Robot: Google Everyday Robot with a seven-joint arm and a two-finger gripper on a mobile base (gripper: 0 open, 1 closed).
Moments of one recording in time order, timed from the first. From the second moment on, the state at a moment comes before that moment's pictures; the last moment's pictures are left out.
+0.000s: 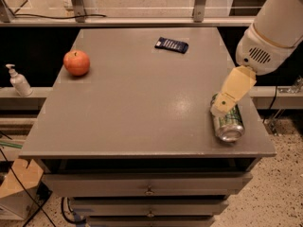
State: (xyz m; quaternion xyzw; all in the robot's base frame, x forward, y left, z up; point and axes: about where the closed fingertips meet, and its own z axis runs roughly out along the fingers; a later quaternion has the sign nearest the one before) arm 0.483 -0.189 0.916 -0.45 0.88 0.03 0.12
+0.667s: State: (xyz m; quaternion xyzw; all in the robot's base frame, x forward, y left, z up) arm 0.487 -0.206 0.867 -0.41 0.91 0.01 0.06
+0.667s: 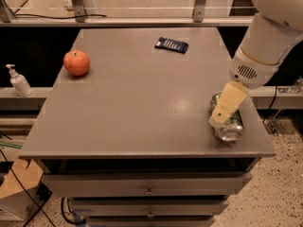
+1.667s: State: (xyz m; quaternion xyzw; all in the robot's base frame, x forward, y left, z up) arm 0.499 -0.201 0.824 -0.39 0.92 0.04 0.02
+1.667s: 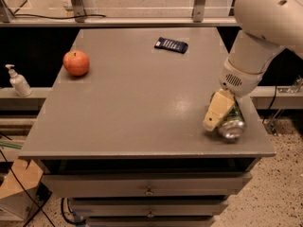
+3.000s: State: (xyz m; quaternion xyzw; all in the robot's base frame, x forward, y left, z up) arm 0.503 -0.188 0.881 -0.42 0.90 0.05 0.12
